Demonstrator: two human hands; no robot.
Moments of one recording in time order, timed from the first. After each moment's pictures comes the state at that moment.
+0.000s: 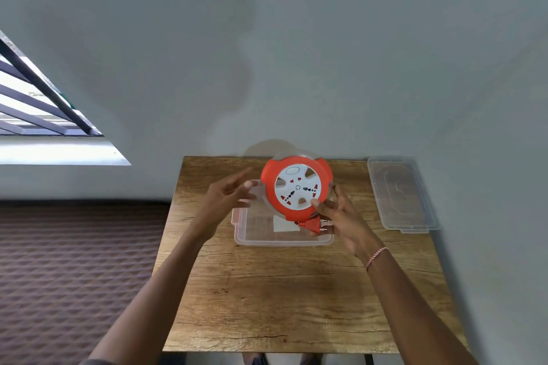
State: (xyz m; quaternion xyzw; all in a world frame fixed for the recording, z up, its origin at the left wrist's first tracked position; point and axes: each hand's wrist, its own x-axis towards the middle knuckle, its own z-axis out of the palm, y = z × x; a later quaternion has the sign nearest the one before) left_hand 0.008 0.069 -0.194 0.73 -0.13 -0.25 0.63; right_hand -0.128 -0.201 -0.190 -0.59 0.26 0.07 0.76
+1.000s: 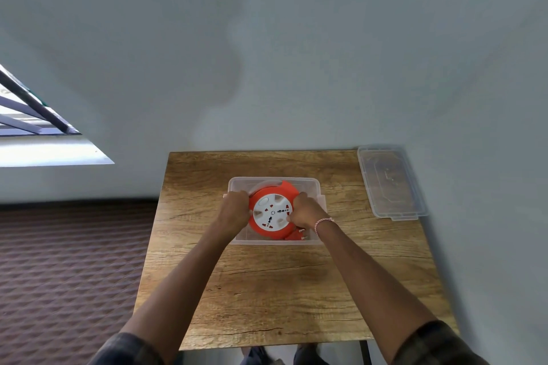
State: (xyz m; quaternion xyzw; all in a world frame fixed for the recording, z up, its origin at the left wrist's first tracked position) left_hand -0.003 0.012 -0.225 0.94 -0.21 -0.22 0.14; right_hand -0.073 -0.168 -0.223 -0.89 0.23 0.31 0.25
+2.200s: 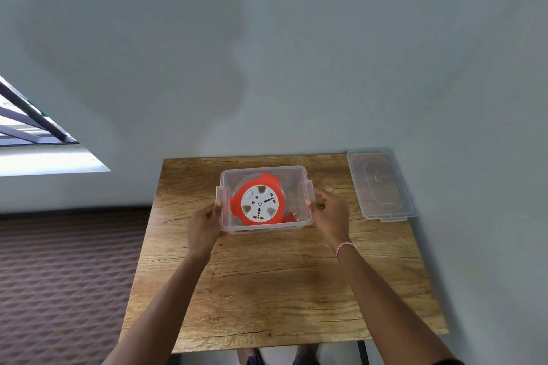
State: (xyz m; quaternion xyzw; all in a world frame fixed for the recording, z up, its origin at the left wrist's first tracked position) left_hand -0.040 0.053 -0.246 0.82 0.09 -0.17 0.54; right_hand -0.135 -0.213 -0.234 -0.83 0.35 -0.10 0.43
